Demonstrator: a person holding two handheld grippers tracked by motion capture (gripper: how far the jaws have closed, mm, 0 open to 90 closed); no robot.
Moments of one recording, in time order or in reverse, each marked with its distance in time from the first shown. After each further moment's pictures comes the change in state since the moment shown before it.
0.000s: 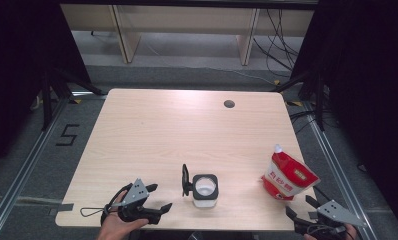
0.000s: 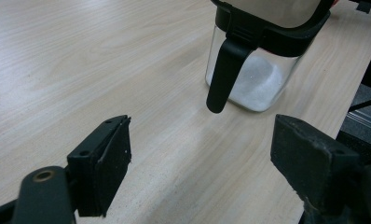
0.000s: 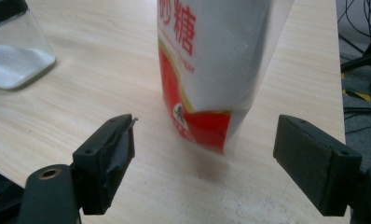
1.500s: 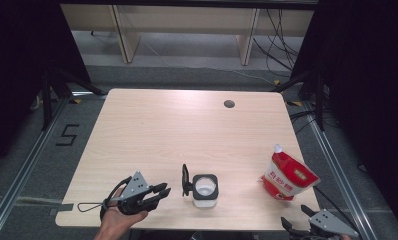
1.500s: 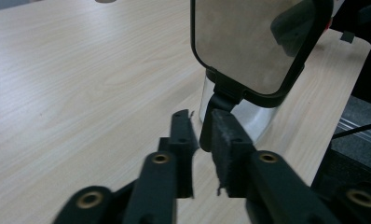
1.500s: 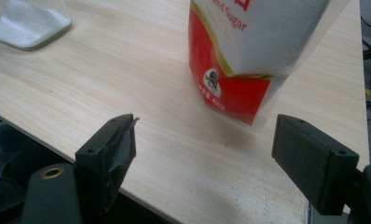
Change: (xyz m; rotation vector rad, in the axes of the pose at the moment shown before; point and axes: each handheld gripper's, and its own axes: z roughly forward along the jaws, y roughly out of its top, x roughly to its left) left arm -0.007 0.033 -0.011 -0.056 0.011 0.041; right arm 0.023 -0.012 -0.006 0.061 -0.019 -0.044
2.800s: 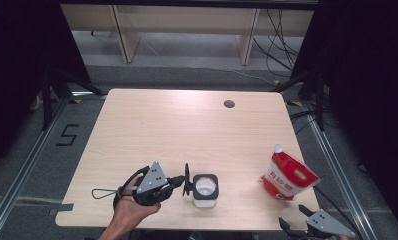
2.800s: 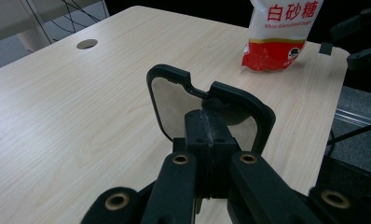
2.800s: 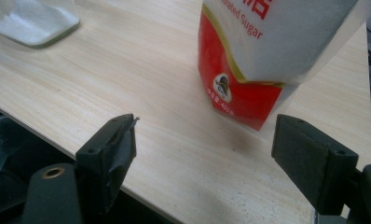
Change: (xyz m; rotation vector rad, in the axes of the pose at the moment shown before) left arm -0.020 0.050 0.015 -0.023 -0.051 0.122; right arm 0.009 0.003 0.000 0.019 0.001 0.003
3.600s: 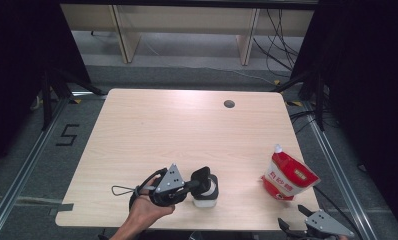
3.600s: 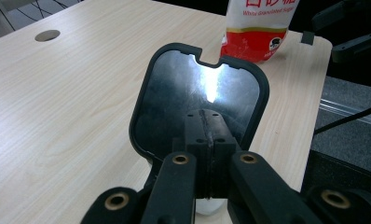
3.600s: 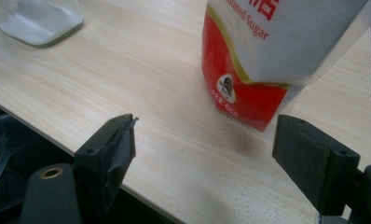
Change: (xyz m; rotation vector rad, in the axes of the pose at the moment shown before) left arm -0.013 0.001 0.033 0.050 -0.072 0.012; right arm -0.004 0.001 0.002 -0.028 -0.006 -0.071
